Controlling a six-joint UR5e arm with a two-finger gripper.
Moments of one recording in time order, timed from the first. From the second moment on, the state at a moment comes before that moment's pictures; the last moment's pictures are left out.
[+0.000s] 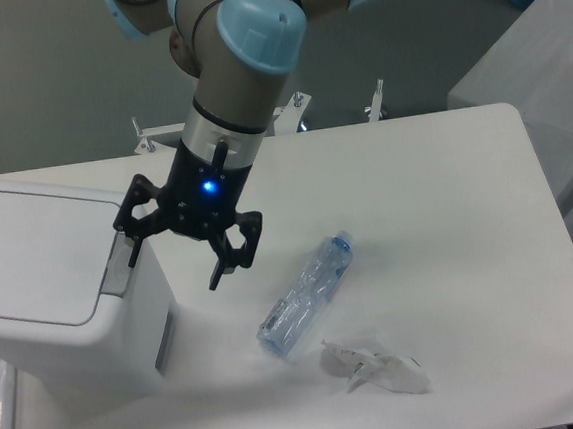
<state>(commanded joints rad) 2.34 -1.78 -1.51 -1.12 1.00 0.42</state>
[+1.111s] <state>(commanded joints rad) 2.32 -1.78 -1.49 -1.12 1.02 0.41</state>
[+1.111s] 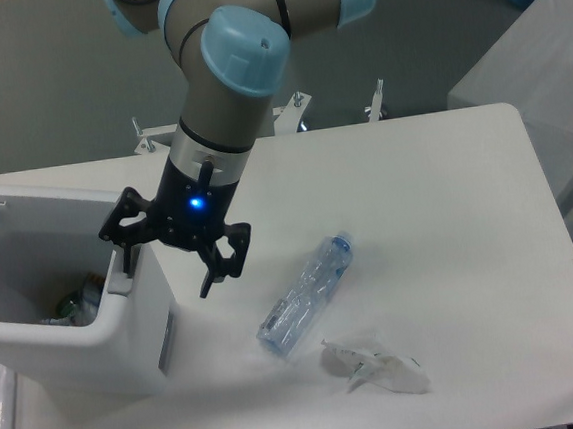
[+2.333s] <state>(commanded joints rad) 2.57 -2.04 -1.33 -1.00 1.39 0.93</state>
